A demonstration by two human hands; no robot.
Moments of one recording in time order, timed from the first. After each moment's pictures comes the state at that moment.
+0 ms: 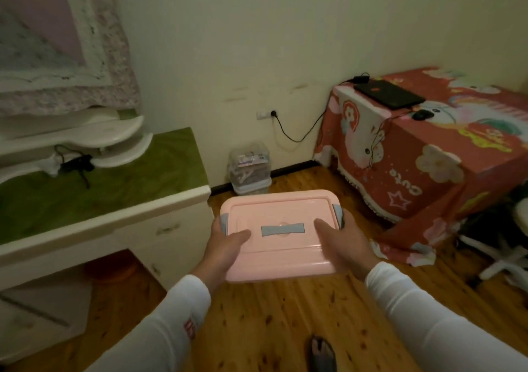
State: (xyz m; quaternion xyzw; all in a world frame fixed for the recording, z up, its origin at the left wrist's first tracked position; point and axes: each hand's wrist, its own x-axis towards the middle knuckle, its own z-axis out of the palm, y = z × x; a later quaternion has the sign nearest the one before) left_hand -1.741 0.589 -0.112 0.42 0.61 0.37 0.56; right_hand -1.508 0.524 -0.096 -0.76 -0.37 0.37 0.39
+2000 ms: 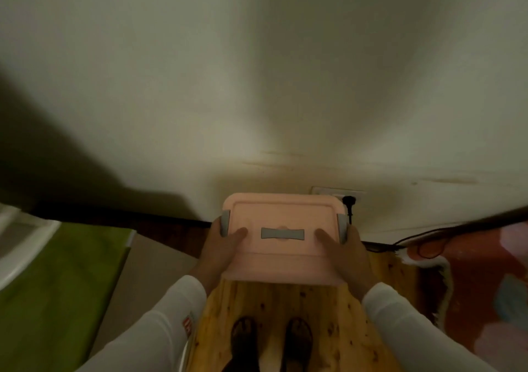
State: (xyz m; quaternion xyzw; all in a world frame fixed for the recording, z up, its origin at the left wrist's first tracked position) left_hand -1.584 1.387 -0.213 0.22 0.78 0.34 0.48; right_hand -1.347 1.435 -0.237 -0.71 -0.44 0.50 0.23
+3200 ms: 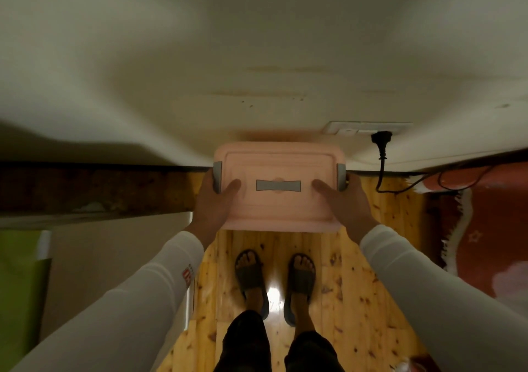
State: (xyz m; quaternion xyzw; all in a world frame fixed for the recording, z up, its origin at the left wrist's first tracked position) left_hand -1.619 1.452 -0.386 0.24 0.80 0.27 0.47; right_hand -1.380 1.493 -0.376 -0.77 -0.36 0.49 0.17
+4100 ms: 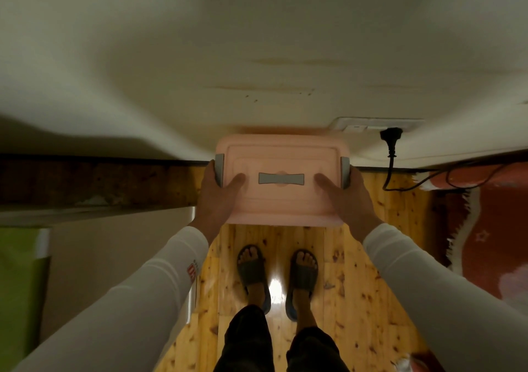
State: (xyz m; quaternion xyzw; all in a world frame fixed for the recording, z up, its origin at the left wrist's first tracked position) left_hand -1.621 1.457 -0.397 0.24 0.79 0.29 0.47; right_hand -1.380 1.493 -0.394 -0.75 -0.38 0.51 0.19
